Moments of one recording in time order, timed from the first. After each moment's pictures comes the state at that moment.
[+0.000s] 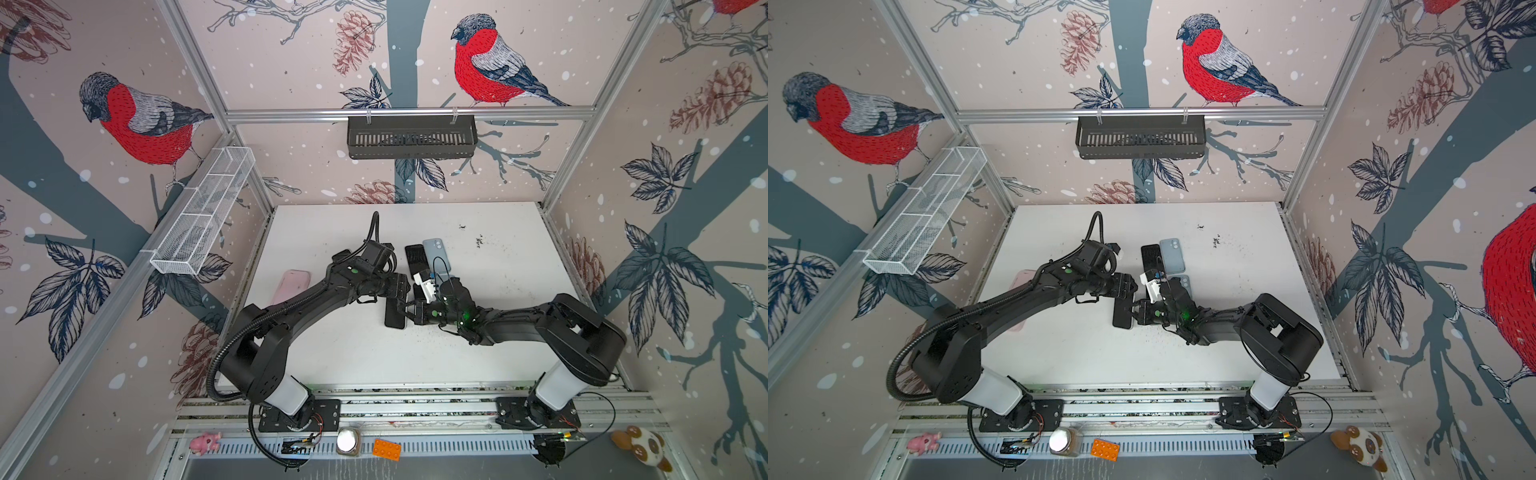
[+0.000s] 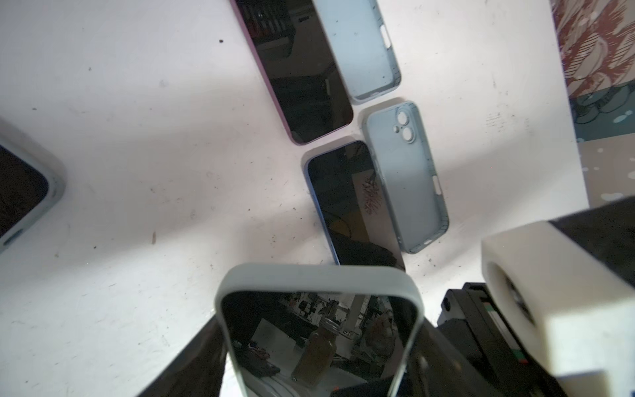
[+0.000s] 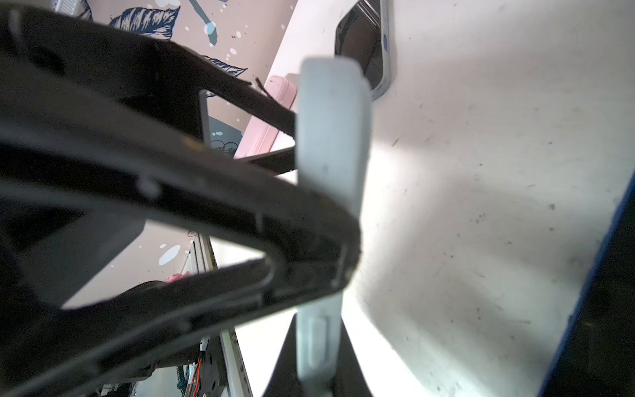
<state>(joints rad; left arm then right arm) -0.61 1.52 1.07 -0.45 0.23 -0.45 0.81 1.63 0.59 0.62 -0.44 0.75</state>
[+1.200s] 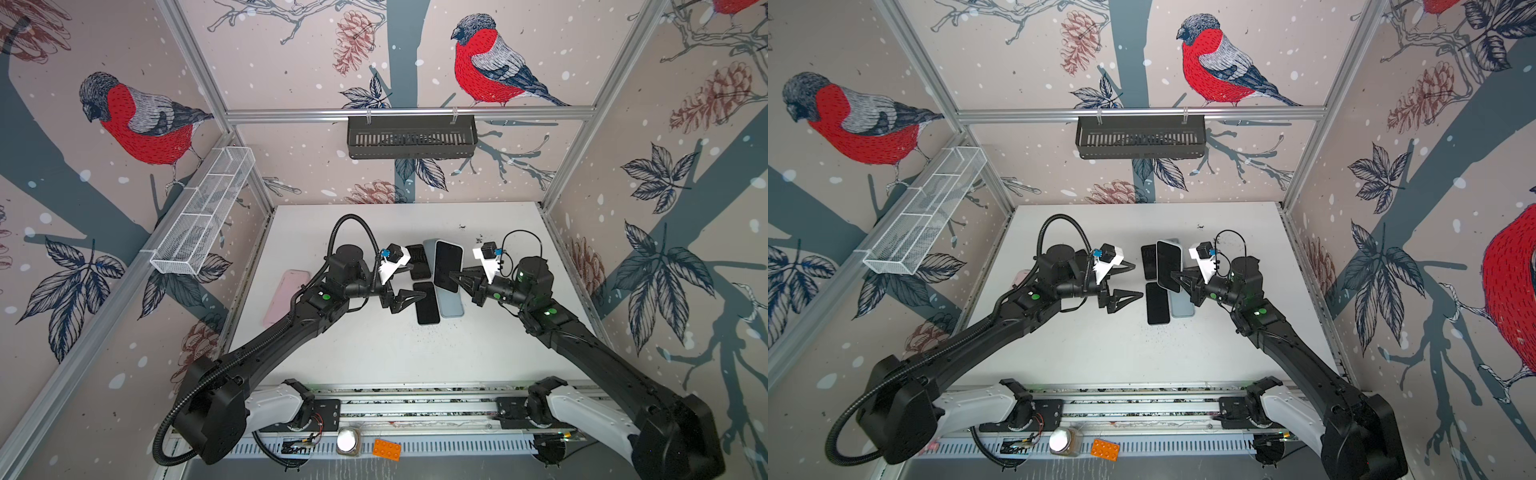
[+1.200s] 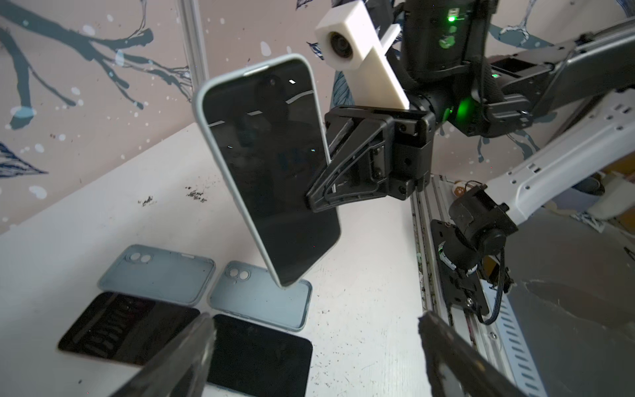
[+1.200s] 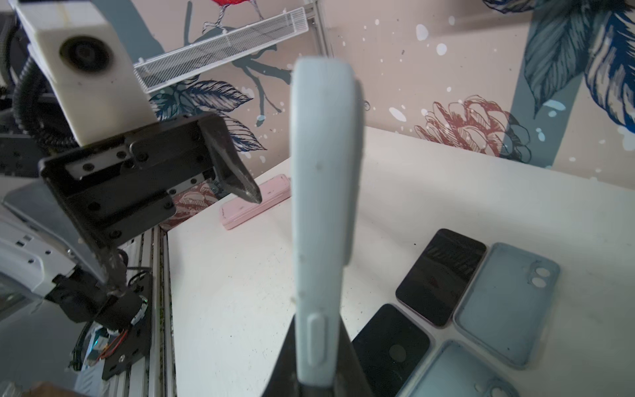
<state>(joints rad) -0.58 1.22 0.86 0.07 0.79 0.16 0.39 1.01 0.59 0.19 -0.75 0.05</state>
